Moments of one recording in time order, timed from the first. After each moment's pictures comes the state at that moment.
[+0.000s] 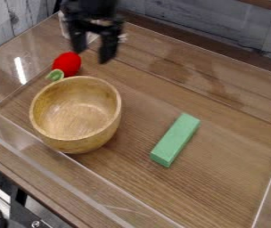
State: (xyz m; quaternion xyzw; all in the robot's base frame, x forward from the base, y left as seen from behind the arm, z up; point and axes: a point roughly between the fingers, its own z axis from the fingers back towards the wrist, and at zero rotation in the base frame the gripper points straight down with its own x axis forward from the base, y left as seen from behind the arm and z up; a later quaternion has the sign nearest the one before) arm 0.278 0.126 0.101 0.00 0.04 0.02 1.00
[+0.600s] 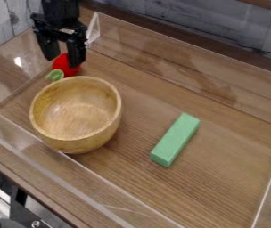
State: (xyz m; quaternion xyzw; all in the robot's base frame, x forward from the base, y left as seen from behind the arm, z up) arm 0.281 0.161 0.076 -0.02 0.01 0.03 1.00
